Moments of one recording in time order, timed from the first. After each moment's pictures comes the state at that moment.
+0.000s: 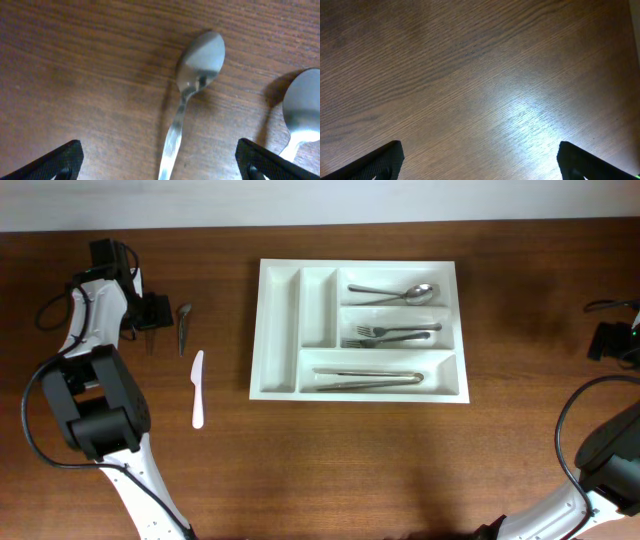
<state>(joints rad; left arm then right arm) 0.25 2.31 1.89 -0.86 -0.11 0.04 -0.66 1.99 1.78 -1.14 0.17 -0.18</state>
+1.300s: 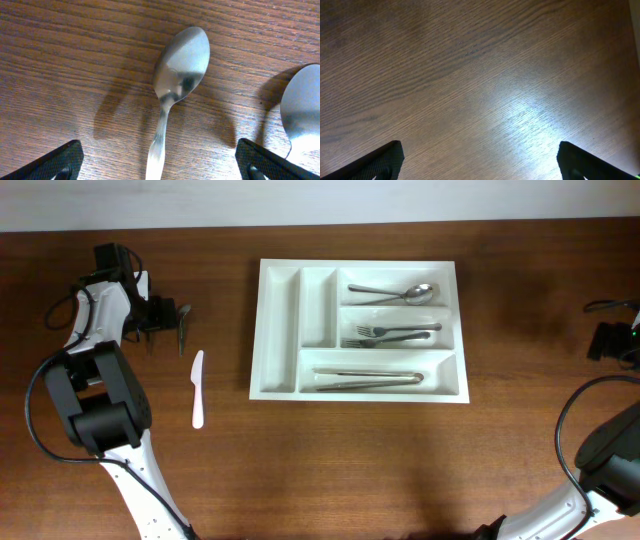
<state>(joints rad) 0.25 2.35 1.89 -0.84 -0.05 0.08 -0.66 1.99 1.78 -1.14 0.17 -0.18</state>
